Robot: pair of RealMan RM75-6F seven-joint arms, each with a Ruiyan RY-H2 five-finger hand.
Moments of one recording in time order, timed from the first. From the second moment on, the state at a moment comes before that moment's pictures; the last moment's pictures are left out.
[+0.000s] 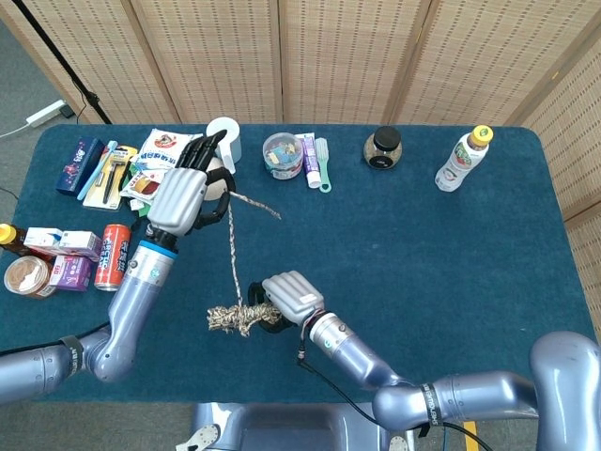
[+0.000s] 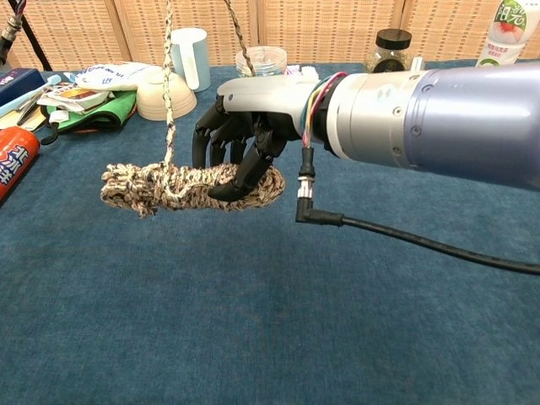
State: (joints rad) left arm -0.85 -1.36 -0.40 -1.71 1.01 1.14 0.24; right arm 1.02 -1.58 0.31 -1.86 -0.67 0.89 -0.44
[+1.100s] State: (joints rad) left arm -0.80 -1.48 -0.18 -1.42 1.23 1.12 0.27; right arm 1.05 -1.41 0.49 -1.93 -0.40 0.85 -0.03
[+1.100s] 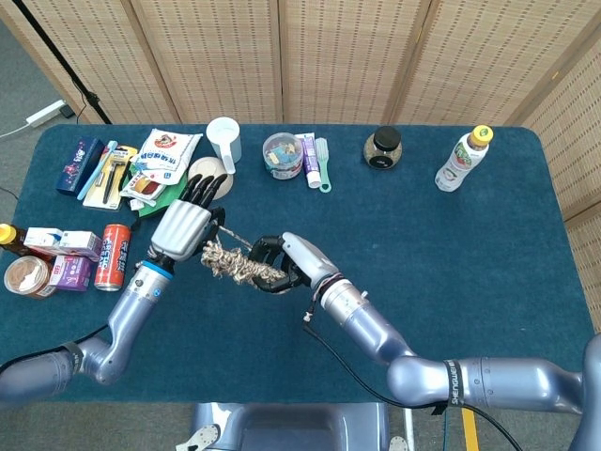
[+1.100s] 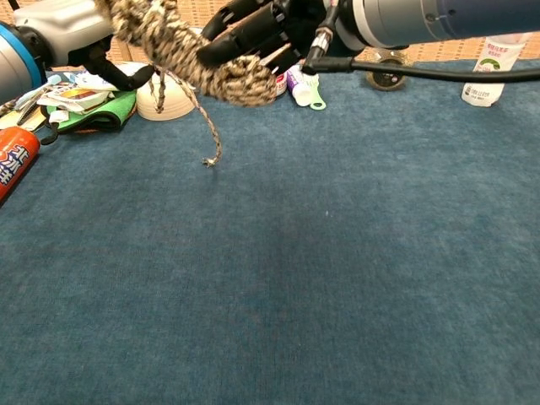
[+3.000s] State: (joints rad) left arm -0.84 -1.36 -0.32 -1.78 1.11 1.11 0.37; right arm 1.09 -1.59 0.34 -1.77 -0.44 0.93 -0.39
